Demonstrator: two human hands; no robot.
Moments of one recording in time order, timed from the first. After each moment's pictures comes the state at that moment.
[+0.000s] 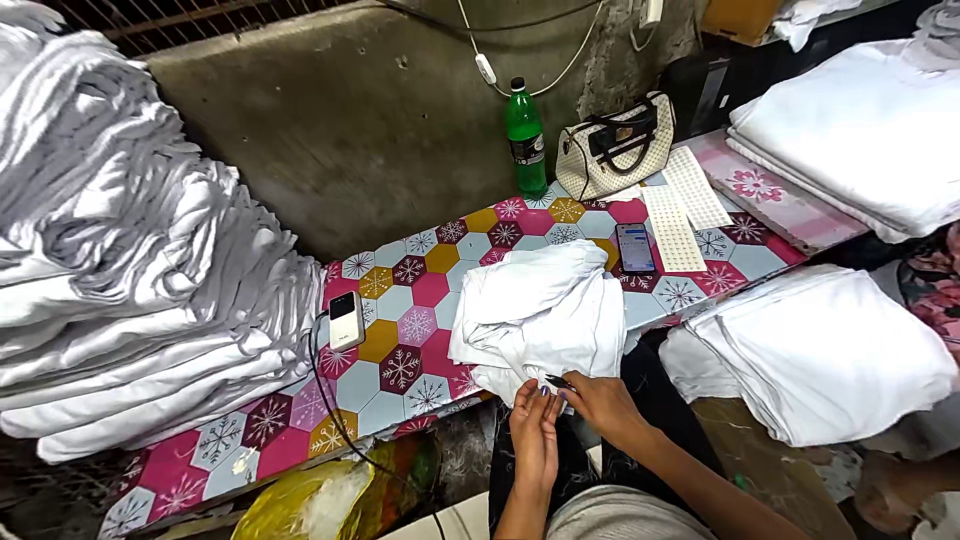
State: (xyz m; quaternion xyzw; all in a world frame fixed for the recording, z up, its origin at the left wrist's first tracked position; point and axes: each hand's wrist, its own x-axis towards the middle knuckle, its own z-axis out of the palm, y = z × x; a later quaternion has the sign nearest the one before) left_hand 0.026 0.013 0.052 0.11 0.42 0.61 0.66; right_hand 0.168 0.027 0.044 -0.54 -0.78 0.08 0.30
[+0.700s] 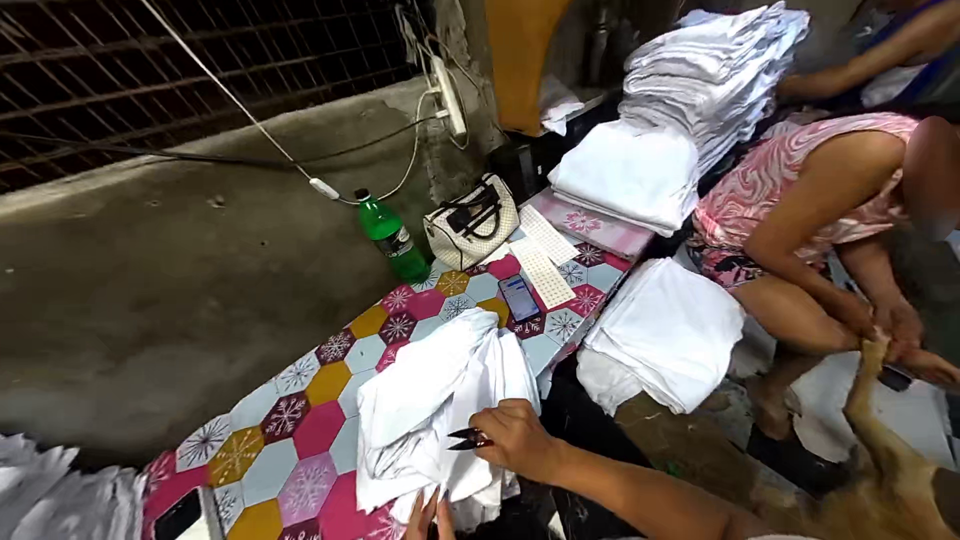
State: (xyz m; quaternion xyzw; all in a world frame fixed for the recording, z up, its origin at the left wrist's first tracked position) left_hand -0.015 0.026 0.036 0.63 0.56 0.51 0.16; right_hand 0.175 0.066 0.091 -0.47 -0.73 -0.09 0.49
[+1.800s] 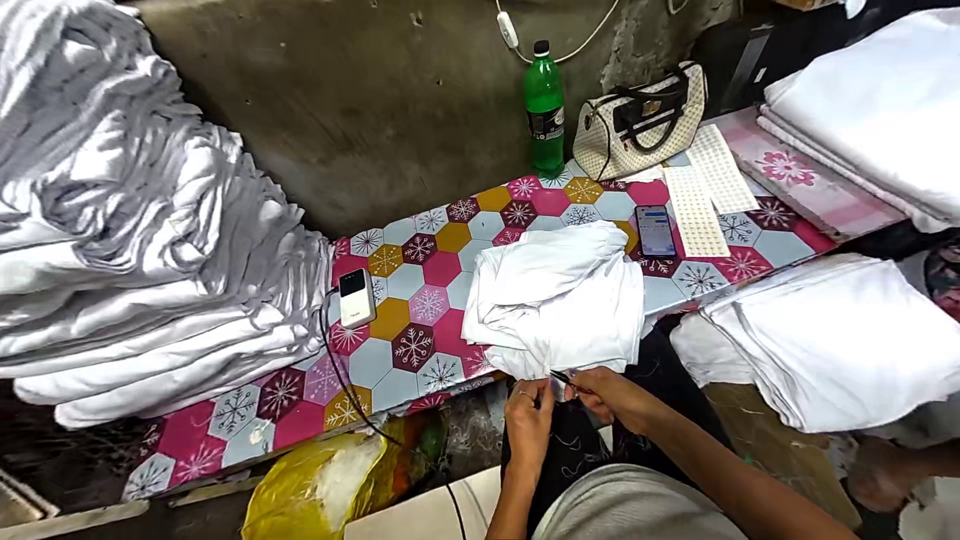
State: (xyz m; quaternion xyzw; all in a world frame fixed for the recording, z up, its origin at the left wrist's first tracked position) left_hand -0.027 0.011 0.020 0.65 0.56 0.46 0.23; right_hand 0.156 0.036 0.075 -0.50 -0.34 0.77 0.20
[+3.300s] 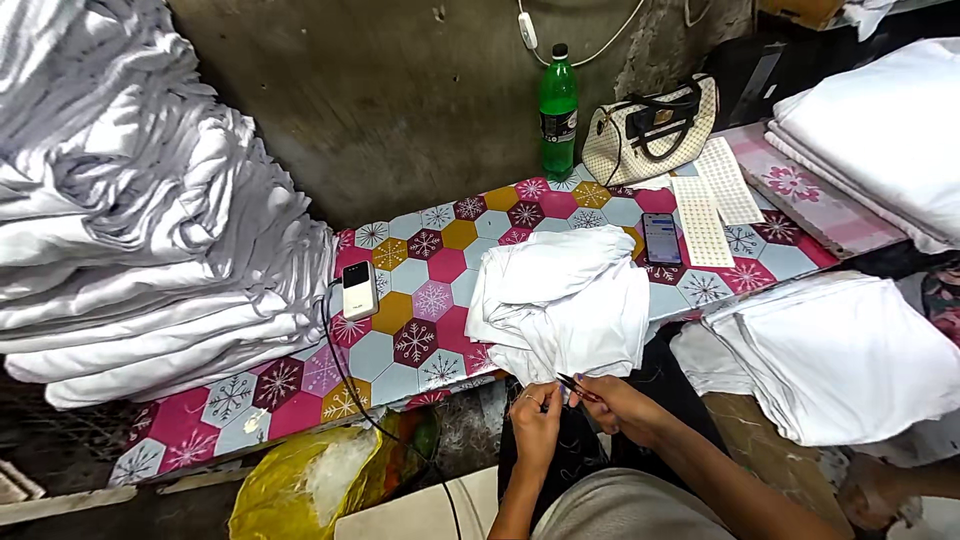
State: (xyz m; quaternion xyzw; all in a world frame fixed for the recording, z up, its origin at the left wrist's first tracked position) left_hand -0.019 0.006 0.015 0.62 0.54 0.51 0.25; right_hand 0.153 0.030 0.077 -0.49 -0.27 0.80 0.21
